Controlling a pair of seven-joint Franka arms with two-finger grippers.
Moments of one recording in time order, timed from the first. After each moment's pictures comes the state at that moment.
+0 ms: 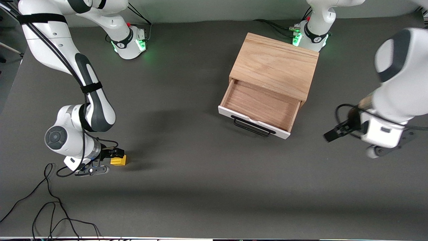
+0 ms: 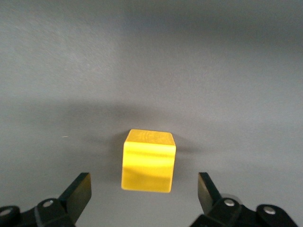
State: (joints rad) left arm -0.04 0.28 -0.14 -1.38 -0.02 1.64 -0.56; right arm 0.14 0.57 -0.10 -1.77 0.04 2.34 -0.08
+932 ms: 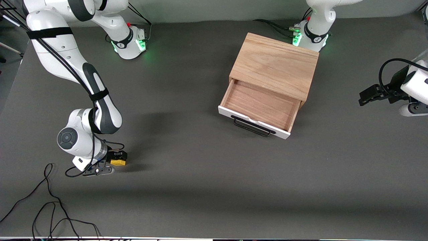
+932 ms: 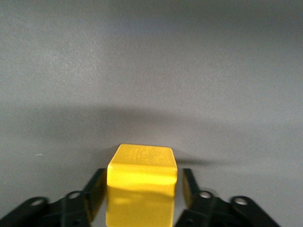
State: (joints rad) left arm 0.09 0.02 -0.13 -1.62 -0.02 1.62 -0.10; right arm 0.14 0.64 -0.10 -1.78 0.06 2.46 -0.08
